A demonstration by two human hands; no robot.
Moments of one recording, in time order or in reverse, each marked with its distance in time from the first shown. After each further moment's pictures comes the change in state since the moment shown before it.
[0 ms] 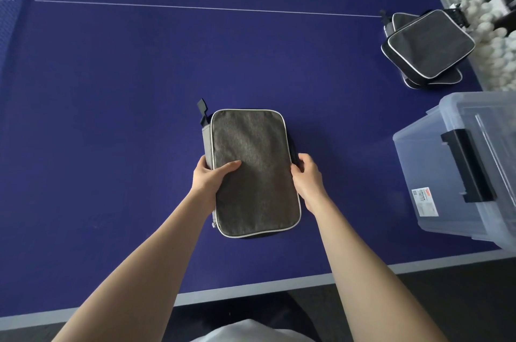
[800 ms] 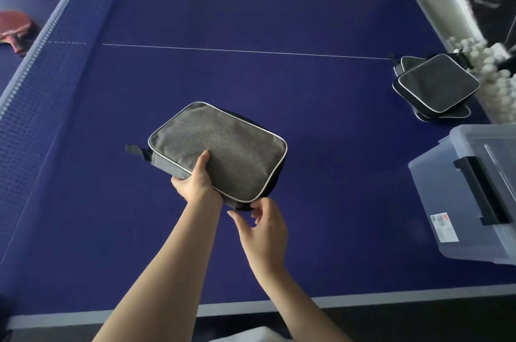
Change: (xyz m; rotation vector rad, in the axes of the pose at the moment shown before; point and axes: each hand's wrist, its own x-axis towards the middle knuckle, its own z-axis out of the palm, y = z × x) left_hand -0.034 0.061 -0.042 -0.579 0.503 0.123; right_hand -0.142 -0.035 0.114 -0.091 0.365 -0.646
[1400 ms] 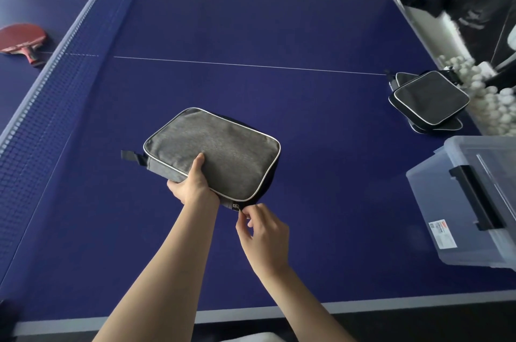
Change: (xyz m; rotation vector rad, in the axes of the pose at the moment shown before) left_hand 0.005 0.028 -0.009 -0.040 0.023 -0.011; right_hand 0.003 -0.014 -0.001 -0.230 0.084 -0.449
